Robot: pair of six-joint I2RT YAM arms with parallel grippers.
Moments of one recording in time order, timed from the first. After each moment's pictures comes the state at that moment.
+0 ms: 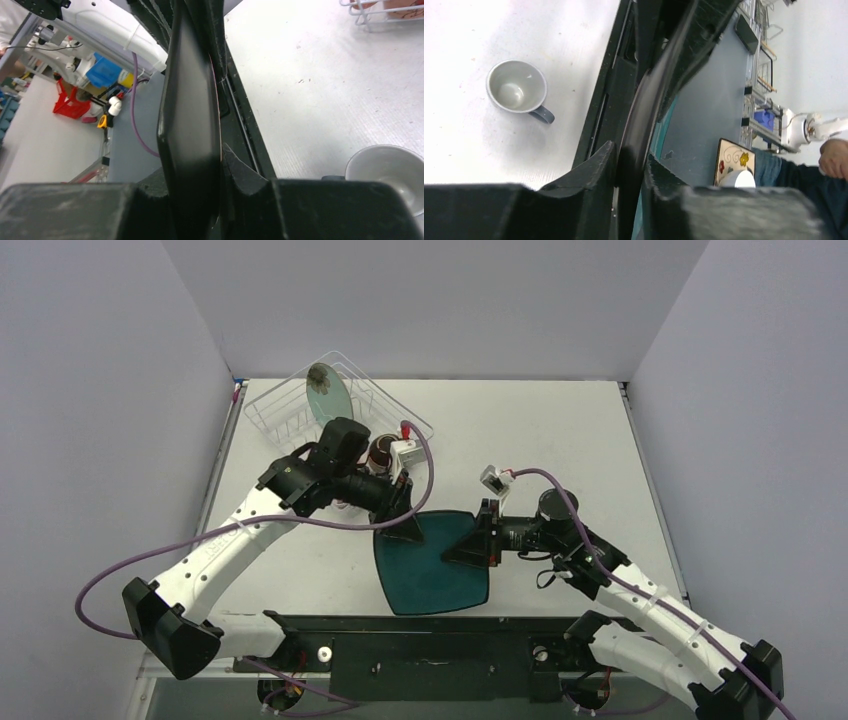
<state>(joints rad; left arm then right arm) -0.67 1.28 1.31 -0.81 0.86 -0.08 0.70 0.85 0.64 0.03 -0.78 0.57</state>
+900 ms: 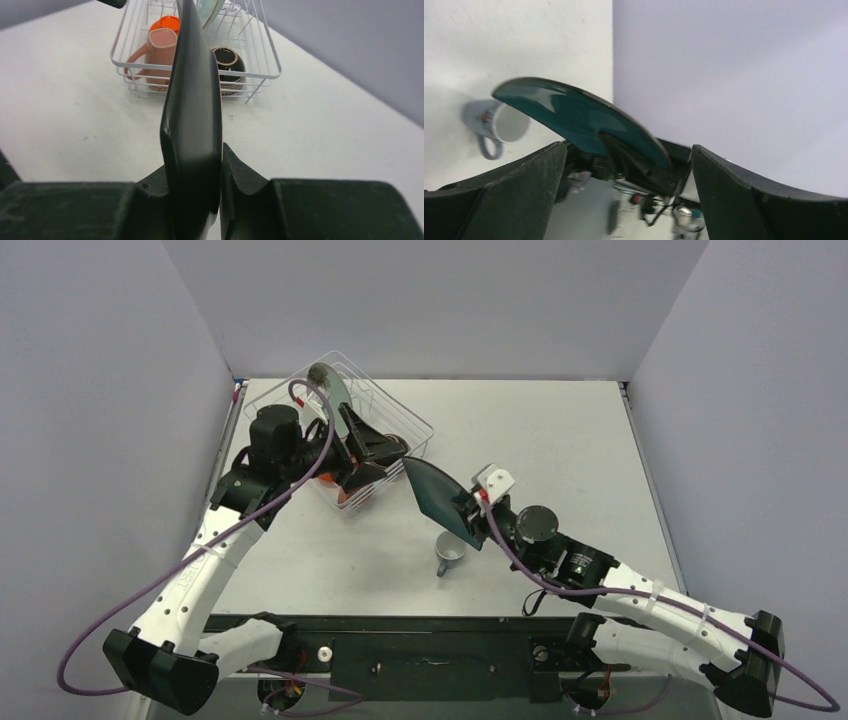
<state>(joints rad) -0.38 1.11 1.19 -0.45 0.57 -1.13 1.00 0.87 0.70 0.04 0.27 -0.07</state>
